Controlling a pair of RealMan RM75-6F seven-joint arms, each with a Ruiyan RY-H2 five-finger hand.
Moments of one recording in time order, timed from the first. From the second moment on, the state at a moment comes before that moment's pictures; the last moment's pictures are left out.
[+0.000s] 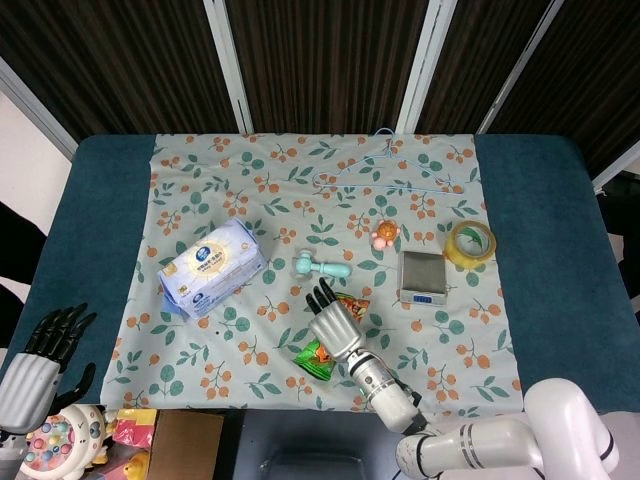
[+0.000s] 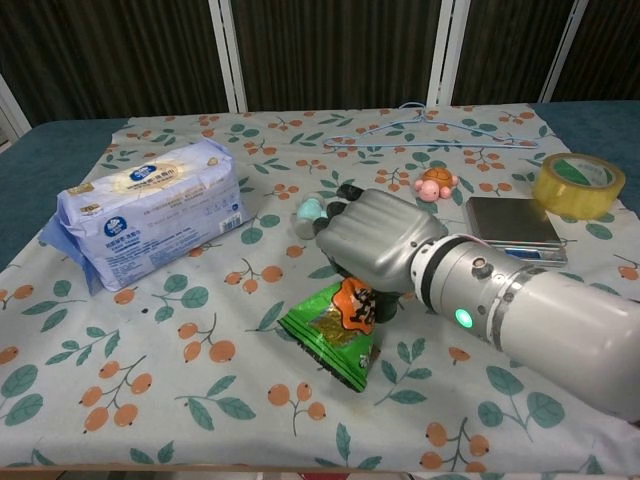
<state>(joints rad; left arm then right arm) -0.10 -1.14 0.06 -1.50 1.76 1.64 -0.13 0.84 -1.81 0.11 -1.58 -0.91 1.11 -1.27</state>
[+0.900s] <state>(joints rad) -0.12 -1.16 0.06 -1.50 1.76 1.59 -0.09 0.77 -1.53 0.23 -1.30 -0.79 0.98 -0.74</state>
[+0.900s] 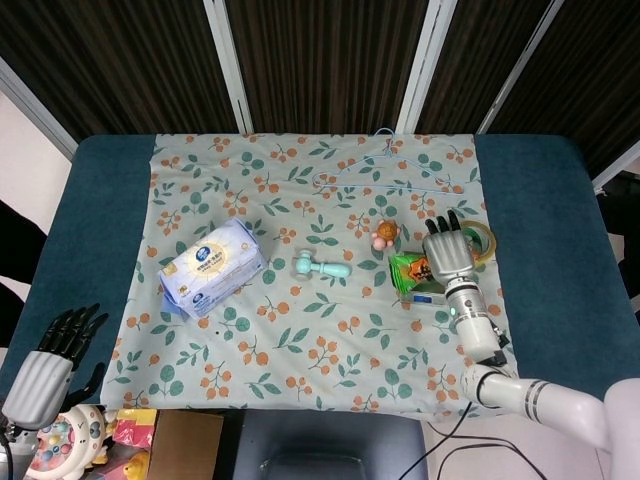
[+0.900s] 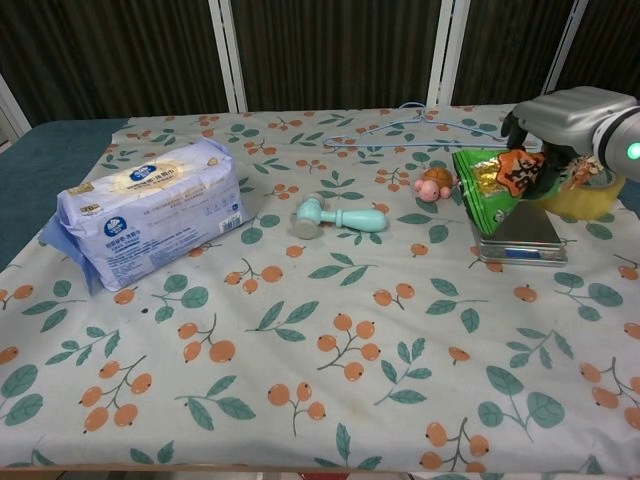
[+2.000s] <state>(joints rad) -0.13 -1.17 0.05 -1.50 1.74 1.57 -0.08 0.76 -1.51 0.12 -1.17 -0.90 0.84 -0.57</state>
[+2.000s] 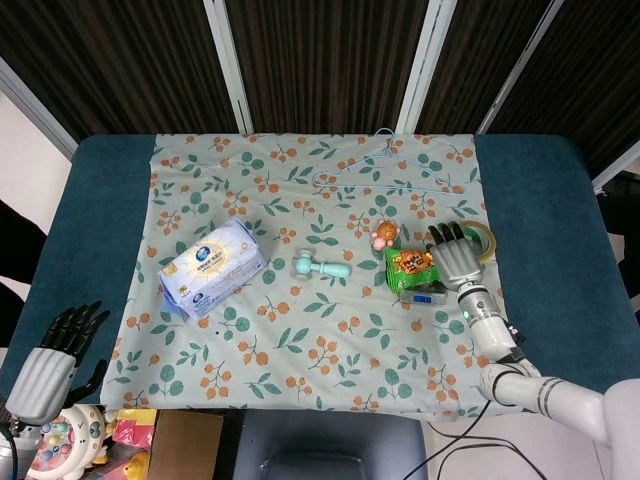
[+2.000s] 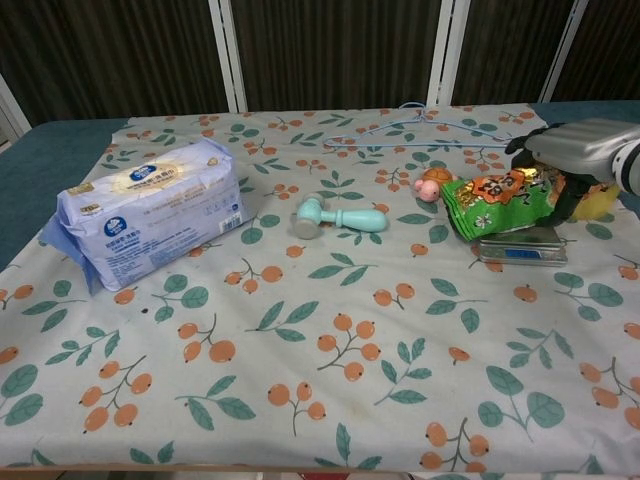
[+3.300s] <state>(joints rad) -0.13 -1.20 0.06 -1.49 1.75 1.57 -0.05 0.11 -1.20 -0.12 -1.63 -1.58 1.77 -0.20</state>
